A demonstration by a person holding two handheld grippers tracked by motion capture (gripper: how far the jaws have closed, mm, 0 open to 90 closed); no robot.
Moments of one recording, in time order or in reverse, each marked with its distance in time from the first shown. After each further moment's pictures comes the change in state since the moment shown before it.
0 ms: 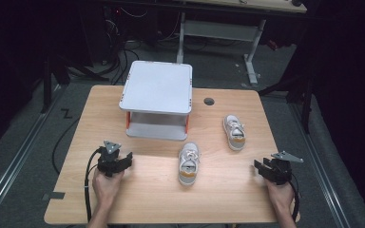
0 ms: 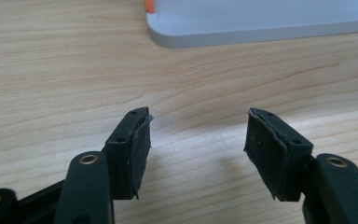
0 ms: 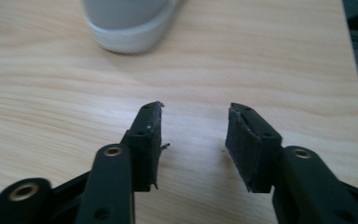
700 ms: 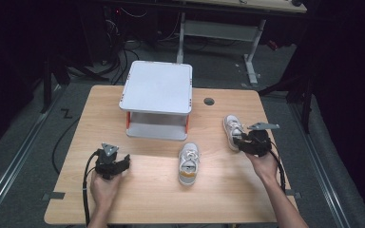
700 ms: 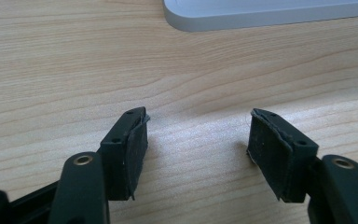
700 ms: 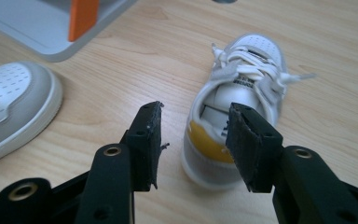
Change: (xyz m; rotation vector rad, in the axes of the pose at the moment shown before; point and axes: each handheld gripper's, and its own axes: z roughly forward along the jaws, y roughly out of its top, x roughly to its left) left arm 0.004 -0.008 0.001 0.007 0.020 0.012; right arm 0.058 0.107 0.026 0.047 0.101 -0.188
